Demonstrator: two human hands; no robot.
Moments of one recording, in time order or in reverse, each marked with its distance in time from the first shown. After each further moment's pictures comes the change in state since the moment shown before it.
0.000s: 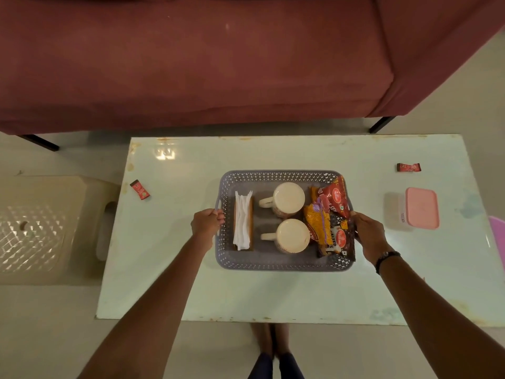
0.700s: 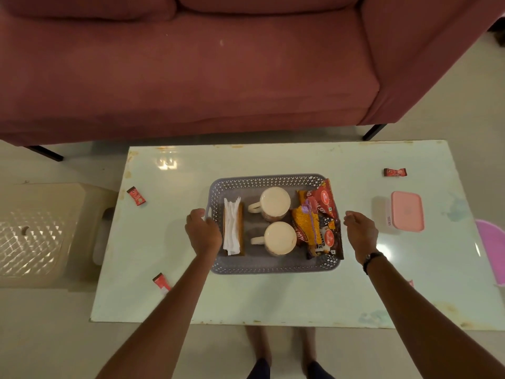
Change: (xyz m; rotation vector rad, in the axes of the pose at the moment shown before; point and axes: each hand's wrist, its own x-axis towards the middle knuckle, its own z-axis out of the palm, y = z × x) left_hand -0.064 0.010 0.015 0.281 0.312 0.320; right_hand -0.012 -0.014 -0.011 -0.270 0.189 -0.200
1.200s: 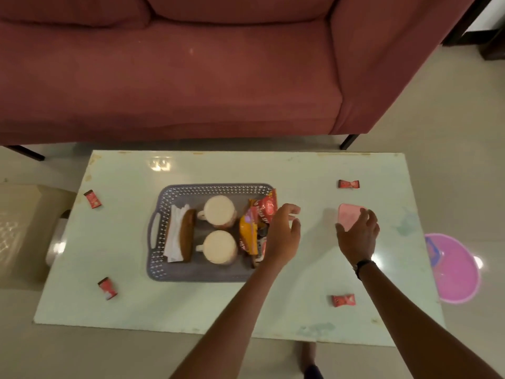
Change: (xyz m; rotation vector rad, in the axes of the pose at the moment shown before) left_hand -0.172 0.157 0.167 -0.250 -0.515 0.379; right_hand 0.079 0.019 -0.109 -0.466 0.062 -0.208
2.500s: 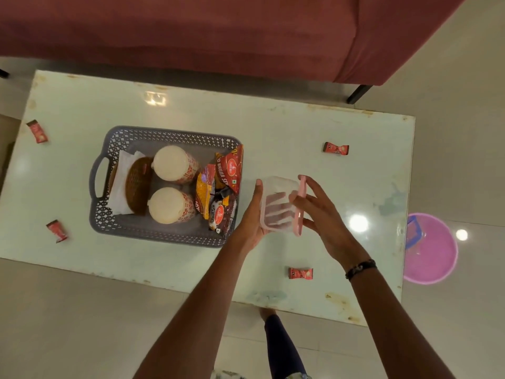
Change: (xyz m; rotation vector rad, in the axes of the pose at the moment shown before) left_hand 0.013 -0.056 0.074 -0.908 -0.215 -0.751; right_hand 0.022 0.021 -0.030 0.736 -0.874 0.022
